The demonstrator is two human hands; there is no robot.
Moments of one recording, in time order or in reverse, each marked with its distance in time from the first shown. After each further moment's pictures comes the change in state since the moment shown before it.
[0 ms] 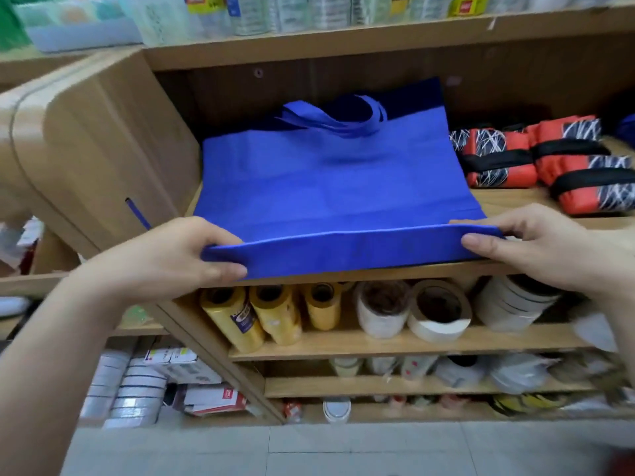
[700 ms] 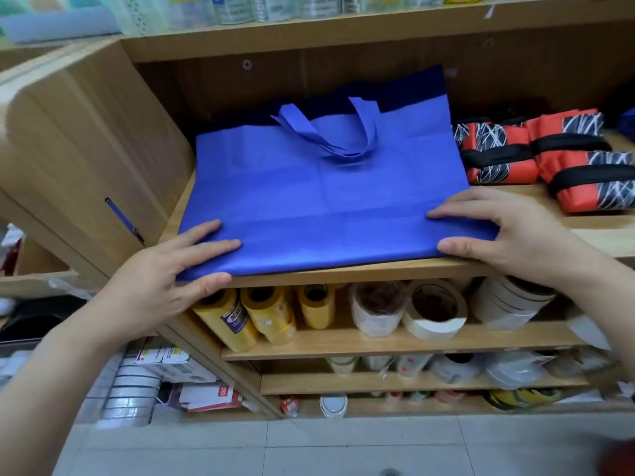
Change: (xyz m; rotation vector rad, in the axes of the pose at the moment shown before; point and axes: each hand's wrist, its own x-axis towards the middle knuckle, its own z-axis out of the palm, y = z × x) left_hand -0.001 -0.059 0.037 0.112 0.274 0.116; right_hand 0.014 0.001 0.005 -0.332 0.101 -0.126
